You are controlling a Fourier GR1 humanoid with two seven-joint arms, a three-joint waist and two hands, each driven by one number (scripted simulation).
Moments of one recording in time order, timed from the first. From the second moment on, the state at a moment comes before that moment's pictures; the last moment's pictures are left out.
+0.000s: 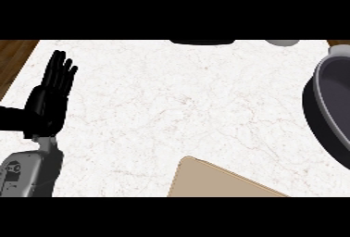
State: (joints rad) left arm -0.28 0.20 0.09 -1.55 0.14 0.10 0.05; right arm 0.10 -0.74 -0.42 -1.63 0.34 -0.05 -0.33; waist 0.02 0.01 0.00
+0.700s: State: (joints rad) left arm -0.29 0.18 0.08 -1.55 0.13 0.09 0.05; right arm -0.35 -0.81 -0.32 -0.75 0.48 -0.03 -0.65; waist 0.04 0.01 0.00
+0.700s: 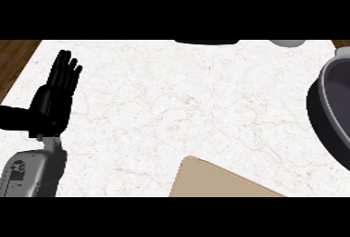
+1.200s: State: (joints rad) left arm -0.29 0.19 0.09 -1.54 0.13 0.09 0.05; right arm -0.54 -0.80 -0.29 -0.45 0.50 0.12 -0.86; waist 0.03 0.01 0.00
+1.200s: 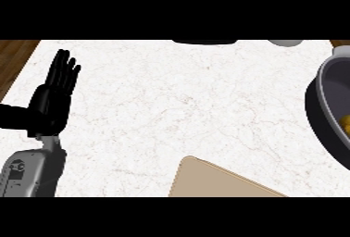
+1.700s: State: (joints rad) left arm -0.30 0.19 0.11 -1.52 0.13 0.08 0.04; right arm -0.64 -0.85 -0.44 -0.29 0.32 0.32 -0.83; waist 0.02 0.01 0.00
